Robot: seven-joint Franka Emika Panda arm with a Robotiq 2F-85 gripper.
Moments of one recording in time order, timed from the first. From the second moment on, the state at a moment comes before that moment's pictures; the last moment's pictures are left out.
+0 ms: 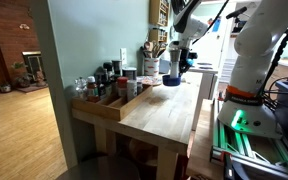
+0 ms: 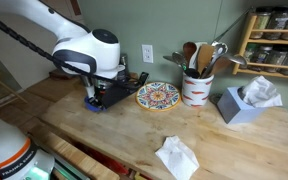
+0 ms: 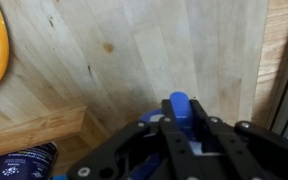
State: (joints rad) arm -0.30 -0.30 -0.30 -2.76 0.32 2.26 -2.14
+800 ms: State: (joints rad) arm -0.19 -0.29 -0.30 -2.76 0.32 2.28 -2.16
